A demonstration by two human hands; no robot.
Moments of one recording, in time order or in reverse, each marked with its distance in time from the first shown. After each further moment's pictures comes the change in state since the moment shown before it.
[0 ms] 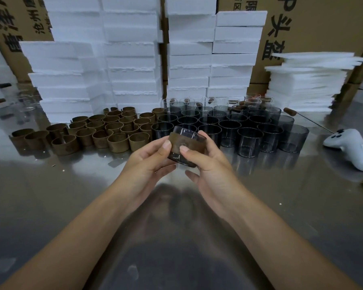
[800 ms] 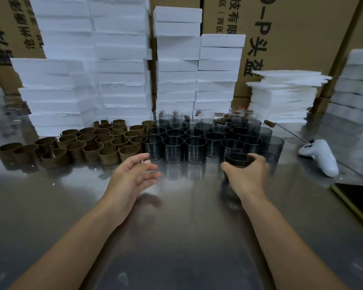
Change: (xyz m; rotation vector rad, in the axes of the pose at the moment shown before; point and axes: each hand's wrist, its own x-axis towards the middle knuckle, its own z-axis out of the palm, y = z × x) left_hand 0.002 -0.003 -0.003 -0.132 0.245 -0.031; right_hand 0.026 -0.007 -0.087 -0.678 0.796 -0.086
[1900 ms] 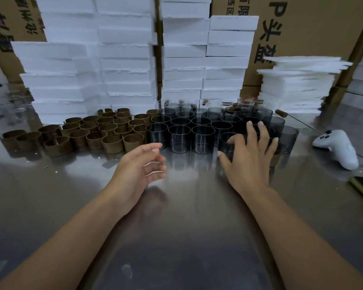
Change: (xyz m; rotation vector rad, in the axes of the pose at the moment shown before) left_hand 0.002 -0.004 0.001 0.021 -0.079 0.004; right_hand 0.000 0.003 0.010 -0.750 -0.003 -0.677
